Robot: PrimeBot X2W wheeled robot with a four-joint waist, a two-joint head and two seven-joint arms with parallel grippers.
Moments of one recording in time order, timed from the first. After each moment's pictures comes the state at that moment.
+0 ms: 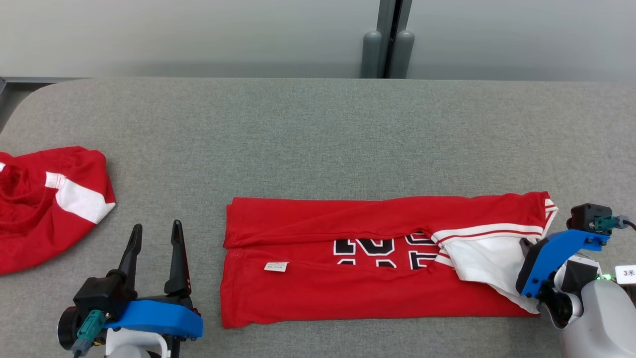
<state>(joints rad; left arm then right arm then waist) -0.10 0.16 -0.13 0.28 -0.34 -0.02 -0.26 -0.47 -0.10 -0.28 0.79 0.12 0.13 0.33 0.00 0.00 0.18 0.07</state>
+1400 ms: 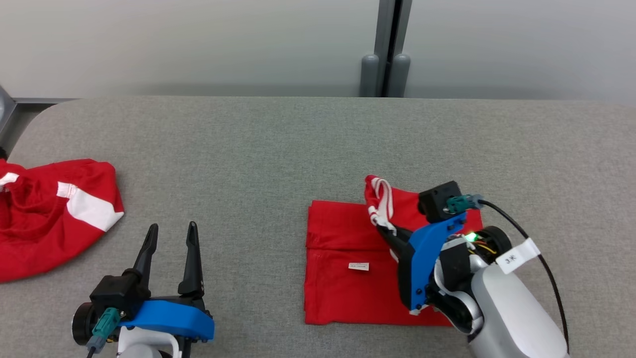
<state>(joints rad) -0.11 0.13 -0.13 0.31 -0.30 -0.06 -0.26 -0.40 -0.05 0.30 0.34 0.30 0.13 0.48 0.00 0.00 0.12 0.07</state>
